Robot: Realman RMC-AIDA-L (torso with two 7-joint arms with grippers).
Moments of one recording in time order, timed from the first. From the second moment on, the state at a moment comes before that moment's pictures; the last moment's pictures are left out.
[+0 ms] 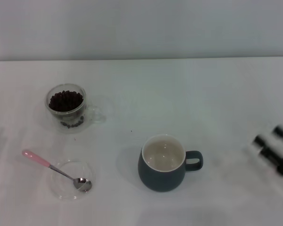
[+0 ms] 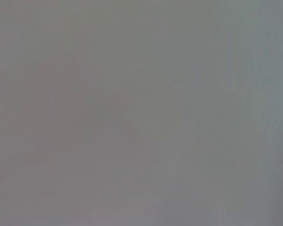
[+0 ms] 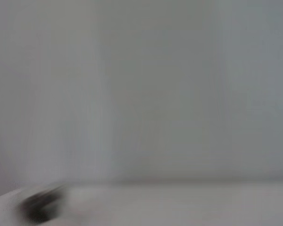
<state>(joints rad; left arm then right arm) -0.30 -2.08 0.27 -0.03 -2.00 -1.52 2.69 0.19 2.01 -0.17 0.03 -1.77 -1.50 0.54</state>
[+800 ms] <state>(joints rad) -0.22 -2.03 0.29 0.21 -1.52 -1.35 1.67 0.28 2.01 0.00 0.03 -1.52 -1.49 0.35</state>
